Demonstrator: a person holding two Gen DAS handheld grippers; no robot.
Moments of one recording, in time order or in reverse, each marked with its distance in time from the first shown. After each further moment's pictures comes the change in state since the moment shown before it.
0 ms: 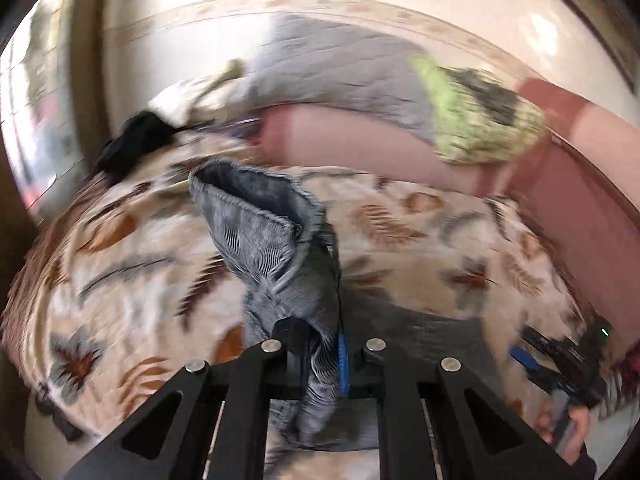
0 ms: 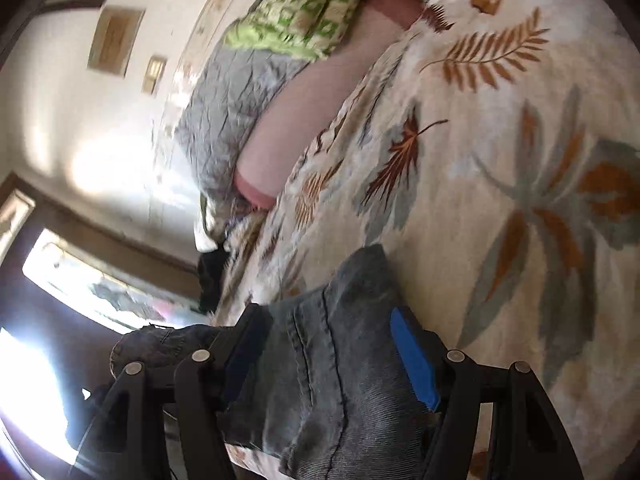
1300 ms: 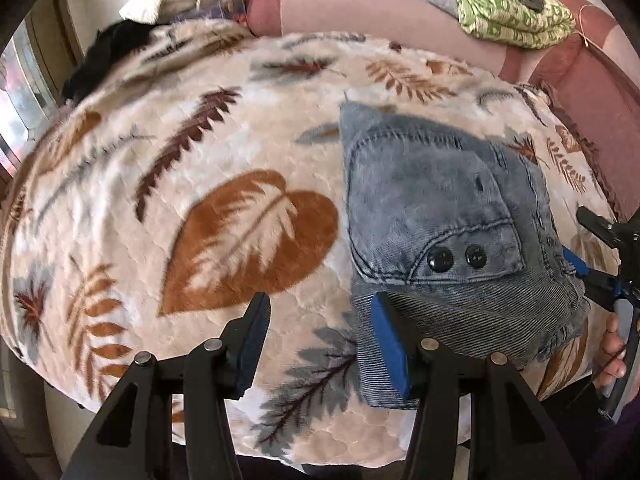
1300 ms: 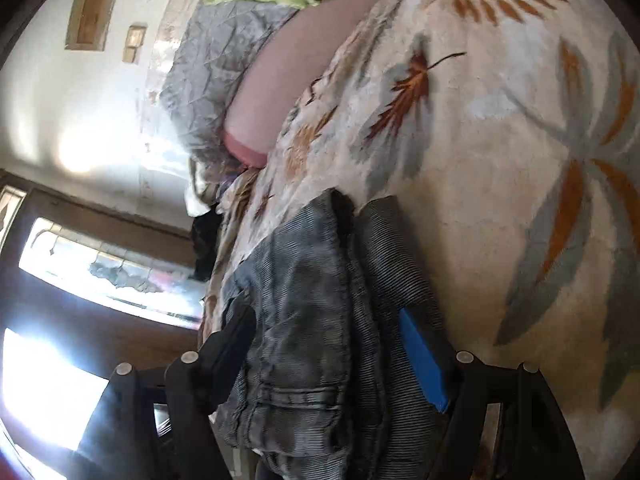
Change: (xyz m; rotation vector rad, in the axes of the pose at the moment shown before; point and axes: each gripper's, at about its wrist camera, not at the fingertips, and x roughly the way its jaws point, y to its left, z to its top) left arm 0.101 0.018 -0.084 0.037 0.385 0.049; right arm 0.054 -0.001 -0.008 0.012 0.205 0.018
